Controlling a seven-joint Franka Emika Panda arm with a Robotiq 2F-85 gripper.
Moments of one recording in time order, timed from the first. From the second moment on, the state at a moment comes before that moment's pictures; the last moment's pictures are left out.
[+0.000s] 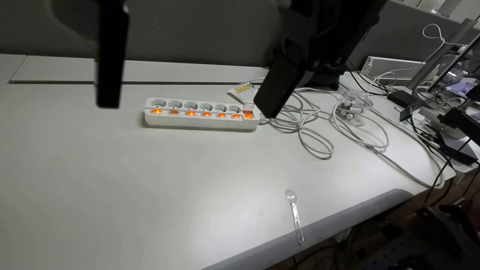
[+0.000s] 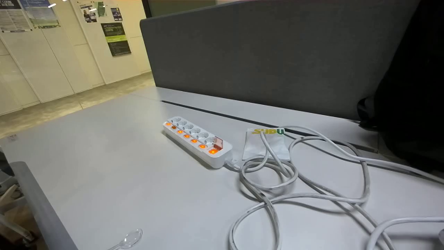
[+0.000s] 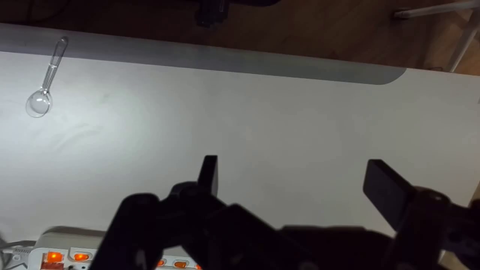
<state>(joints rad) 0.34 -0.71 0.27 -2.80 0.45 2.23 0.21</state>
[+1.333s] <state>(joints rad) 0.01 -0.46 0.17 -2.77 0.25 2.79 0.22</state>
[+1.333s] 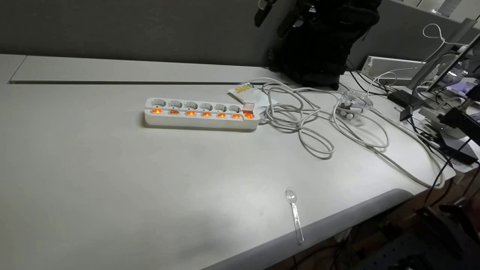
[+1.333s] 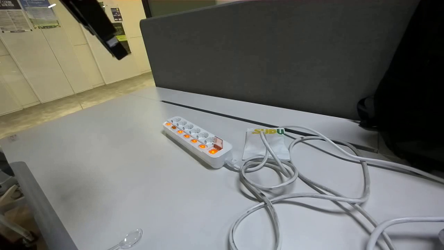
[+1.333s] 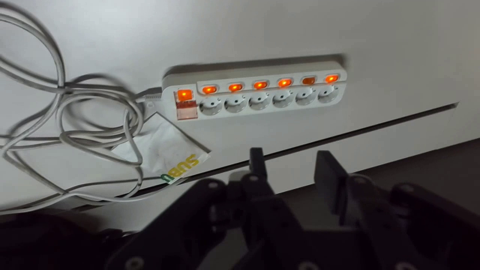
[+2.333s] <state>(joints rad) 0.07 -0.18 0.01 -2.58 0.40 2.81 0.15</state>
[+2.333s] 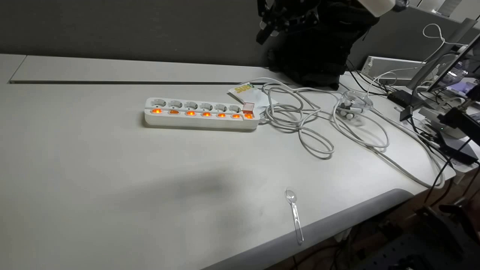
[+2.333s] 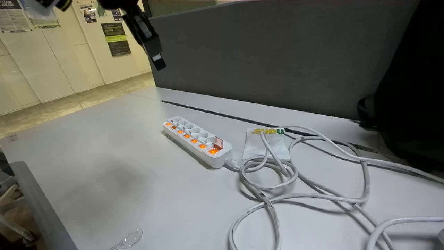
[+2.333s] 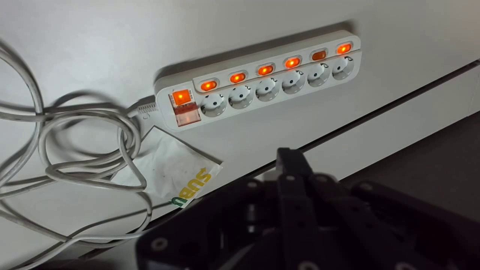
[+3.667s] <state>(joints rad) 0.10 0.37 0.03 -2.12 0.28 2.61 0.29</state>
